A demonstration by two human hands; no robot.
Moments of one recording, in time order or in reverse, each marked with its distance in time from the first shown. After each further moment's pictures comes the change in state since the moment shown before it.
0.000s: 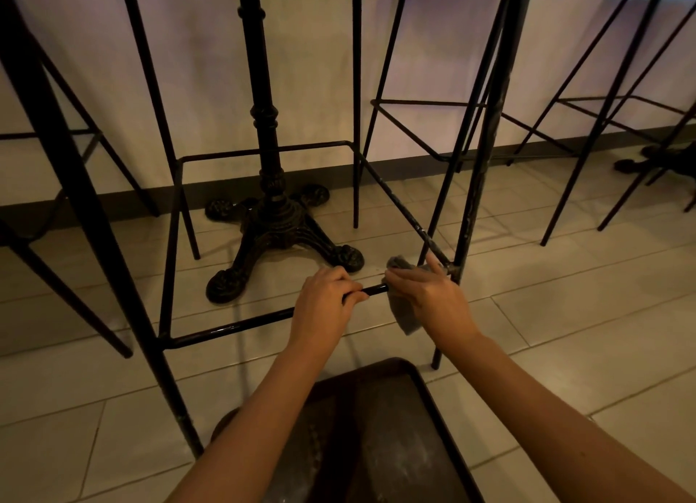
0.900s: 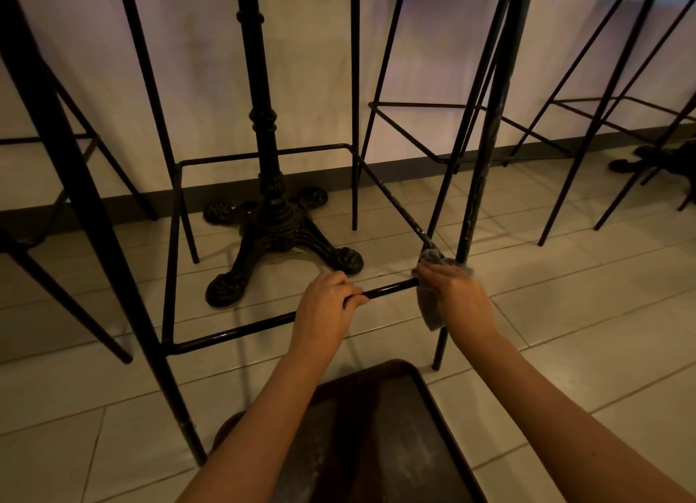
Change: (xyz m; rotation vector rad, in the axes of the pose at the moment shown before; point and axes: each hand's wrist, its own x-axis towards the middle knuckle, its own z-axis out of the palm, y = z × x) left_hand -0.001 -0.003 -0.002 -0.040 -0.006 -0.006; right_hand -0.006 0.018 0.001 0.200 -0.287 0.440
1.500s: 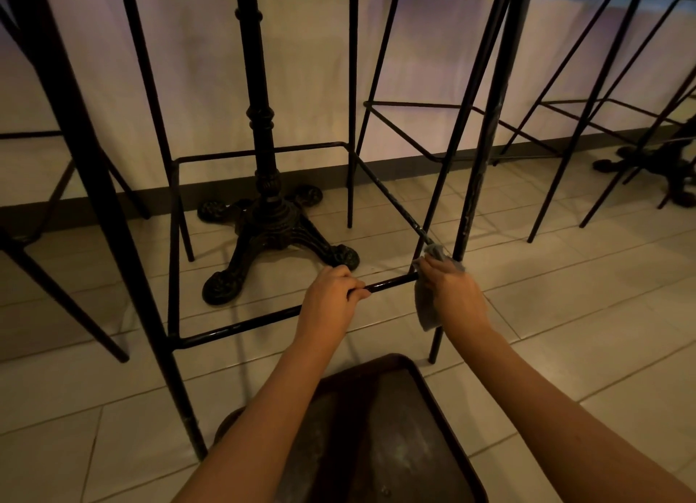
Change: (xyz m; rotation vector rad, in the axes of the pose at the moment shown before) left_hand 0.003 0.000 -0.004 -0.020 -0.063 -0.003; right_hand -0.007 -0.025 -0.015 -0.102 -0.082 0.081
